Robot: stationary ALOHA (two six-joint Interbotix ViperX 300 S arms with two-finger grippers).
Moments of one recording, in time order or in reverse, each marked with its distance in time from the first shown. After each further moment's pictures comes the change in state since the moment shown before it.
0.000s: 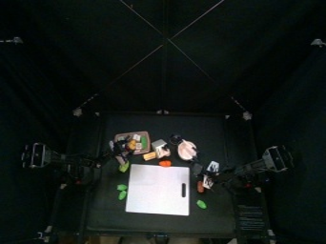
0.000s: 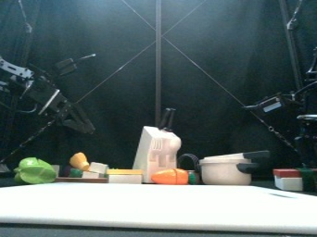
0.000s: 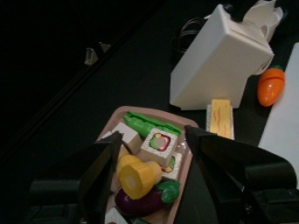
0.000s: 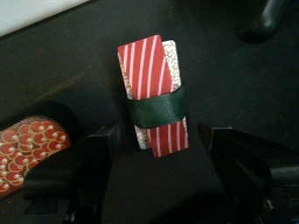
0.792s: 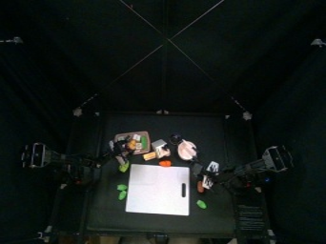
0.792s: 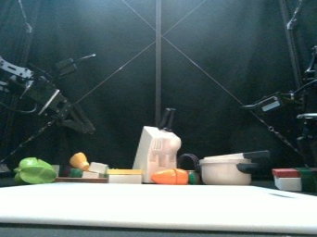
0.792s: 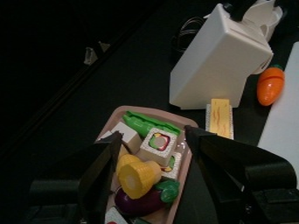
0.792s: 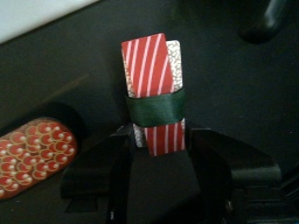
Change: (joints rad) left arm 0.000 -0.002 0.000 0.000 0.005 0.000; right arm -0.011 -0.006 -0.035 0.034 0.020 0.003
